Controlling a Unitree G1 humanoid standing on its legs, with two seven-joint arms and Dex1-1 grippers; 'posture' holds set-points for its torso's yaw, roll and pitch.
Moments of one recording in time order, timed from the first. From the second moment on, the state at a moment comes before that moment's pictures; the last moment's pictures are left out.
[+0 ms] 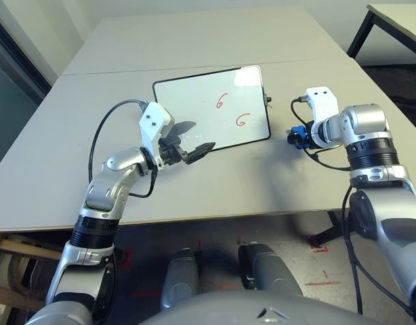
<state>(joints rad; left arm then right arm) -0.34 0.48 -0.04 -0.10 -0.39 0.43 -0.77 -0.91 -0.39 -0.05 0.53 0.13 1.31 0.21</state>
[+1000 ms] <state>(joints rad) -0.38 0.53 0.00 -0.09 -0.39 0.43 -0.78 -1.03 -0.79 0.66 0.17 -0.29 0.59 0.78</state>
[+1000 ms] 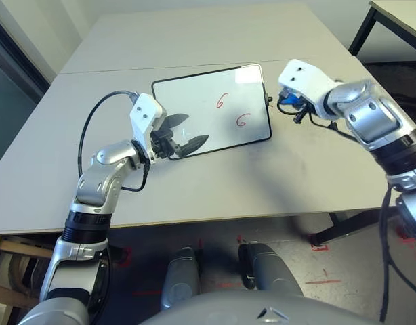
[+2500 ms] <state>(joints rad) -0.36 0.55 0.02 -0.10 -0.39 0.43 -0.77 -1.06 -0.48 0.69 0.49 -0.71 0.27 0.91</state>
